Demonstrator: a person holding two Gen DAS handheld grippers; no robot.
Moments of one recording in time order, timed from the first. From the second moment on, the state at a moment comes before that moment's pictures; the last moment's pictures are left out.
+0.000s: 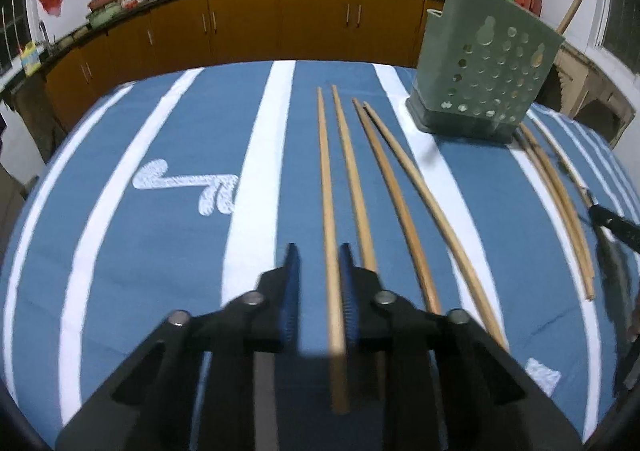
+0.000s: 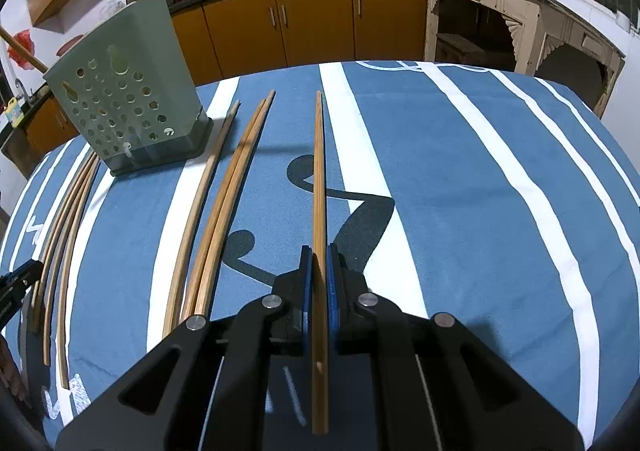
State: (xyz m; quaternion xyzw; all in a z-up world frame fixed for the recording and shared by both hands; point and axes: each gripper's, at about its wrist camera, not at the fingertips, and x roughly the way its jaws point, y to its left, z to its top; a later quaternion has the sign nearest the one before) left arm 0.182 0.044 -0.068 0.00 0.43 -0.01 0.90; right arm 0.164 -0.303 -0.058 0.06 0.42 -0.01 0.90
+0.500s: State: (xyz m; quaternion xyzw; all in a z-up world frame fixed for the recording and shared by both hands) left arm 0.204 0.067 -0.066 0.00 0.43 0.03 0.90; right arm 0.161 -0.311 -0.061 0.07 0.41 -0.02 0.91
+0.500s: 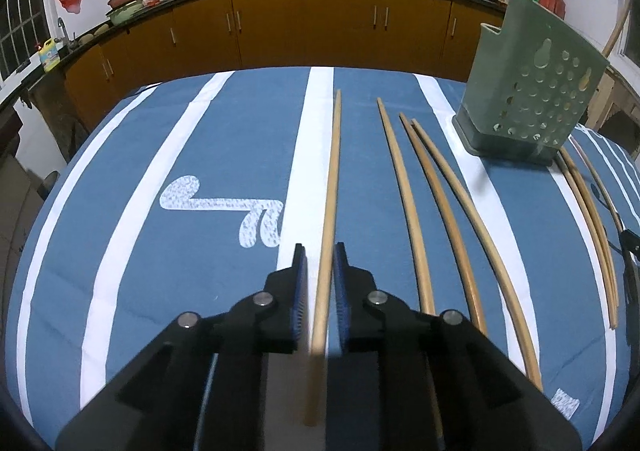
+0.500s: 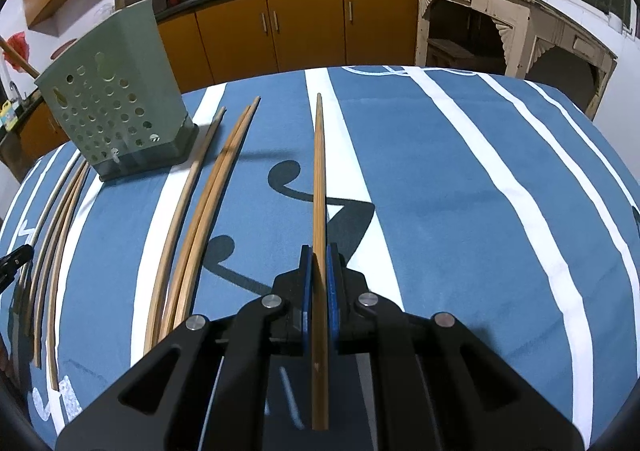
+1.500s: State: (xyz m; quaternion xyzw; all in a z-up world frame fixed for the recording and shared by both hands) left arm 0.179 0.065 -0.064 0.01 0.43 0.01 0.90; right arm 0.129 -0.317 -0.053 0.08 0.40 -0.01 0.91
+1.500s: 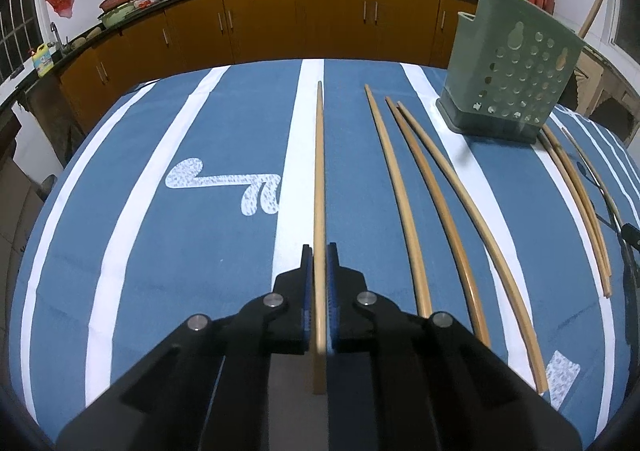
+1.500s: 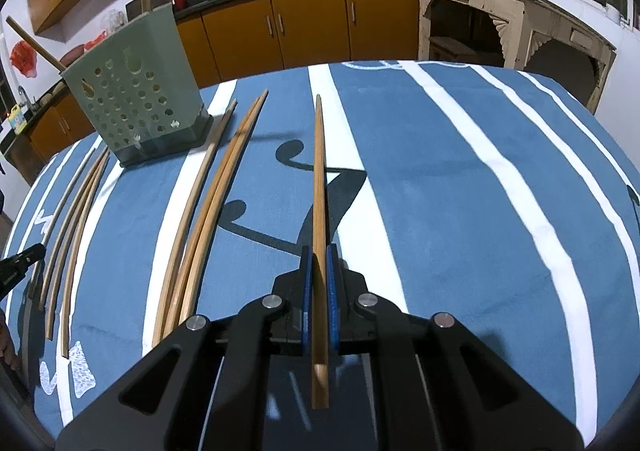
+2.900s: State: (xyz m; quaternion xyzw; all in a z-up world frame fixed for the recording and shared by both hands) left arm 0.142 0.069 0.076 -0.01 0.26 -0.02 0.97; right arm 0.115 -0.322 0.055 0.11 0.25 0.02 0.96
